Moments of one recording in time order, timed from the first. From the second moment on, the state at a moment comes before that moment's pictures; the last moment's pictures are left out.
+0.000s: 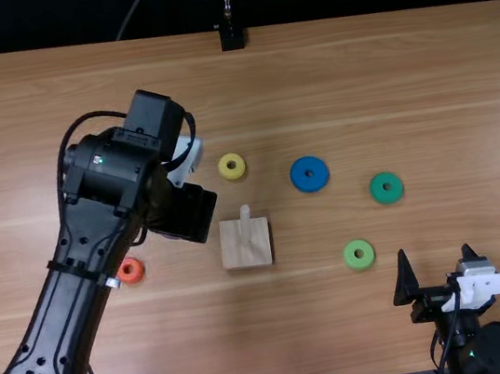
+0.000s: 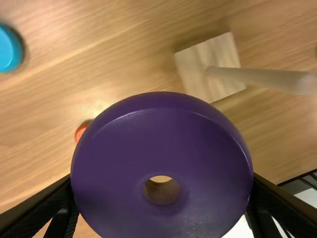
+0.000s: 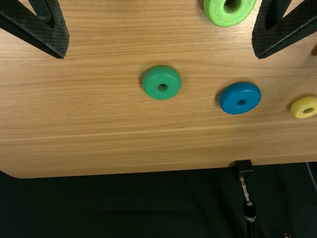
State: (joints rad) left arm -0.43 1.78 1.90 -1.47 0.06 -0.06; right arm -0.05 0.01 0.08 -0.25 -0.02 0.01
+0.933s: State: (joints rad) left arm -0.60 1.93 2.05 -1.47 0.07 -0.15; right arm -0.05 0.01 0.08 -0.25 -0.02 0.01
